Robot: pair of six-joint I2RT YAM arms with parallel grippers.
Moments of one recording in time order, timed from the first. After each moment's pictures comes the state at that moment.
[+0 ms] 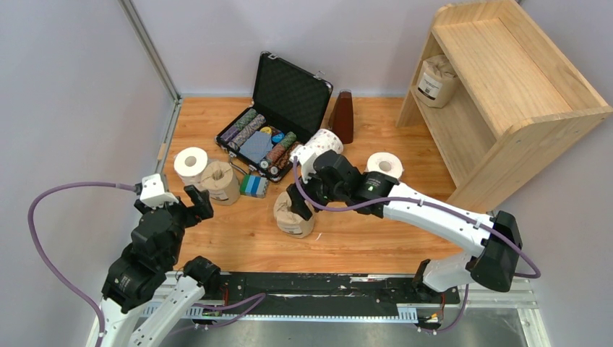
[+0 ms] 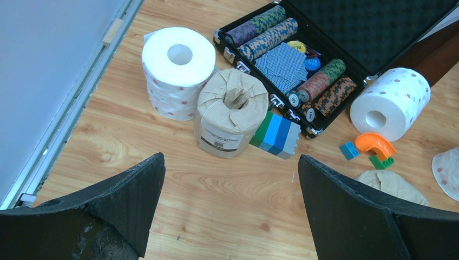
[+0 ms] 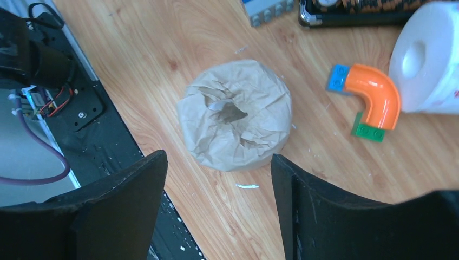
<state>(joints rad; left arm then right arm) -0.51 0.28 0.86 -0.88 -0.60 -0.40 1.01 1.39 1.19 -0.46 -0.08 0.17</state>
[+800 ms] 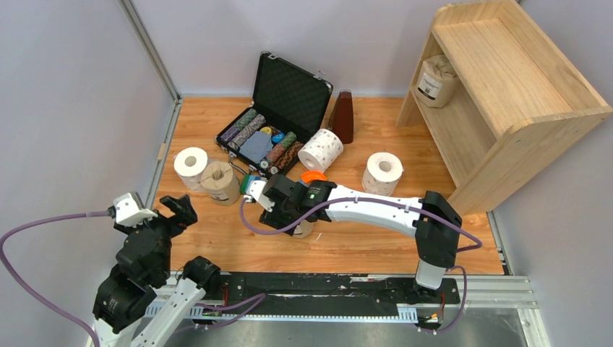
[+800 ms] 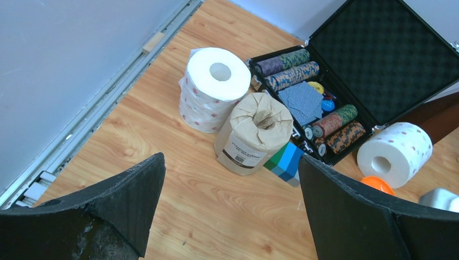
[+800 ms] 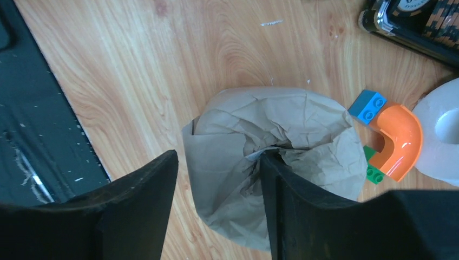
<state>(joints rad) -0.51 0.13 0.86 -0.94 -0.77 -0.49 1.18 1.76 1.44 -0.62 0.05 -0.13</state>
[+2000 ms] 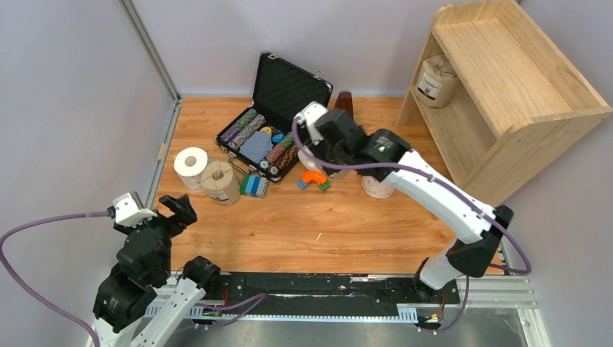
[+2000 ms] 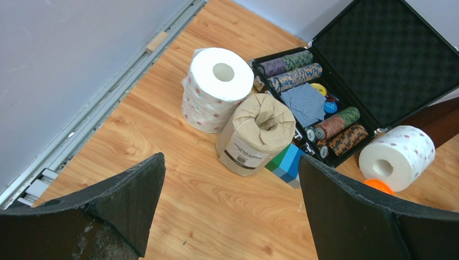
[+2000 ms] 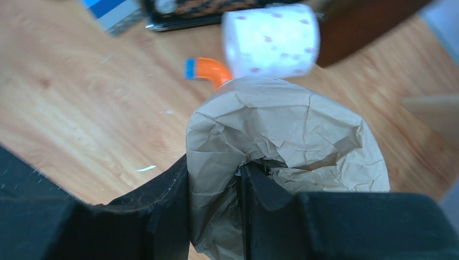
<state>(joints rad) -0.51 0.14 0.86 -0.95 -0.79 -0.50 0.96 1.58 1.76 -0.98 0.25 -0.01</state>
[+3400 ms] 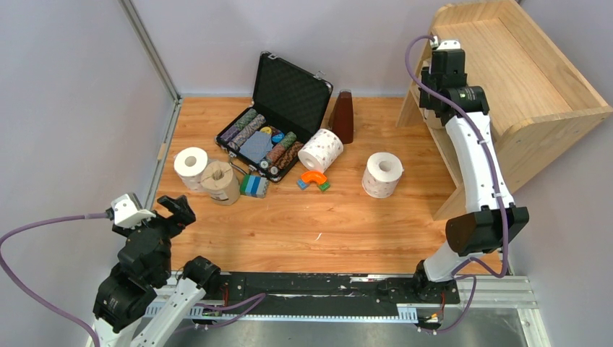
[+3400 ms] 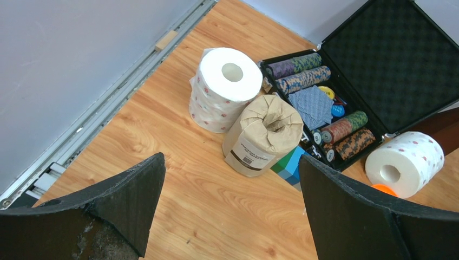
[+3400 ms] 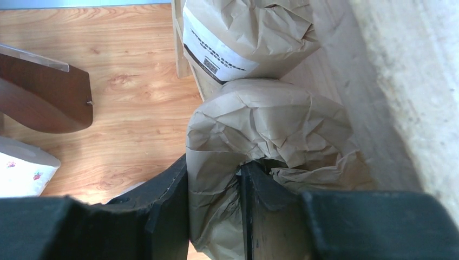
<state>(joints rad) -0.51 0.14 0.86 -0.97 -0.82 -0.52 0.11 1.62 1.91 -0.88 0.36 0.01</state>
